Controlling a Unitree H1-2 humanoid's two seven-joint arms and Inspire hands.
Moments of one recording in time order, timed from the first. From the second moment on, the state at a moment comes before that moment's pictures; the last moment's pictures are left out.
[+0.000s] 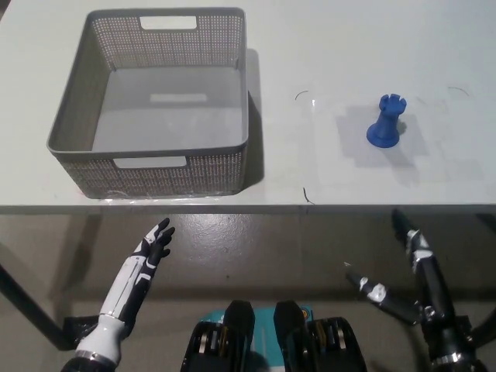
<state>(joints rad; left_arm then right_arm) -0.06 0.16 -0.07 0.04 0.08 -0.10 -0.07 -0.07 -0.08 0.03 0.09 -0.17 -0.30 -0.05</state>
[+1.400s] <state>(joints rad) 0.00 0.16 -0.10 0.03 0.10 -0.14 -0.09 -0.77 -0.21 -0.10 0.62 -0.22 -0.13 -0.11</state>
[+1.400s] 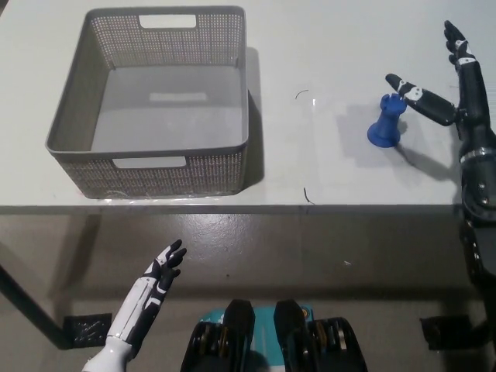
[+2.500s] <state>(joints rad) 0.00 0.16 -0.11 0.04 0.10 -0.15 -0.11 -1.02 -0.23 0.00 1.28 -0.22 -0.15 -0.15</state>
